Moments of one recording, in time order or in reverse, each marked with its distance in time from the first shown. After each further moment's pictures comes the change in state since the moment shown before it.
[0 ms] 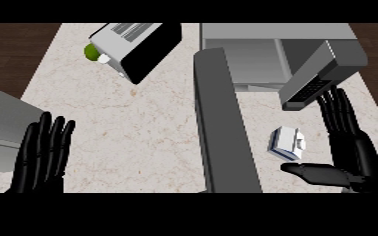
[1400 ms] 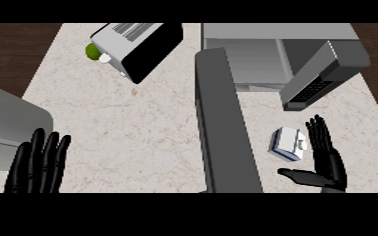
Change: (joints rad) left arm 0.096 0.044 -0.089 -0.075 -0.034 0.051 -0.014; right arm -0.228 -0.090 -0.156 1.037 0.067 0.082 -0.709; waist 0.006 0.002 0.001
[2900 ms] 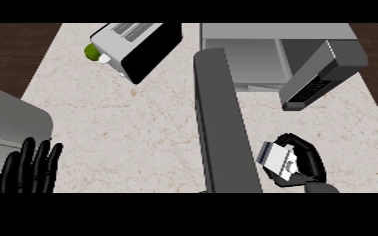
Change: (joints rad) left arm 0.070 0.029 0.026 -0.009 0.066 -0.008 -0.052; right arm -0.068 0.015 0.141 0.110 0.076 -0.001 -0.143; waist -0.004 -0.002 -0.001
